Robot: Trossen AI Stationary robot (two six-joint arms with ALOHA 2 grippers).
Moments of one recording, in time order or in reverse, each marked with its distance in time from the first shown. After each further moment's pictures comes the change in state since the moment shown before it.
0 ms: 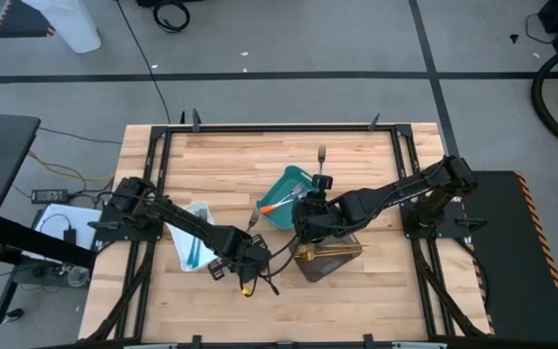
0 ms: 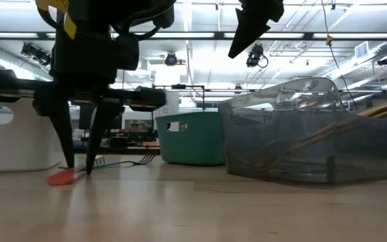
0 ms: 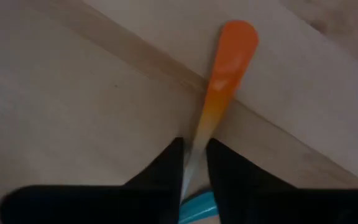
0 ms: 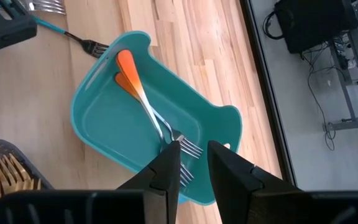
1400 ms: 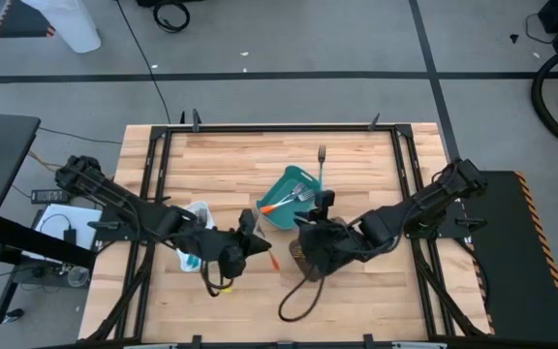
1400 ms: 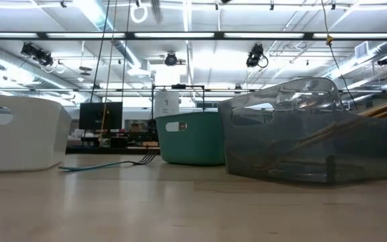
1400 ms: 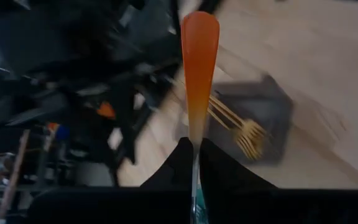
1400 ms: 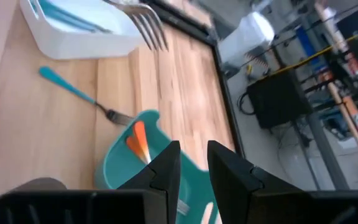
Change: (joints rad) left arm -0.112 -0.516 -0.005 0.451 -0.487 0.102; right arm 0.185 -0.048 0.000 0.197 0.191 -0.197
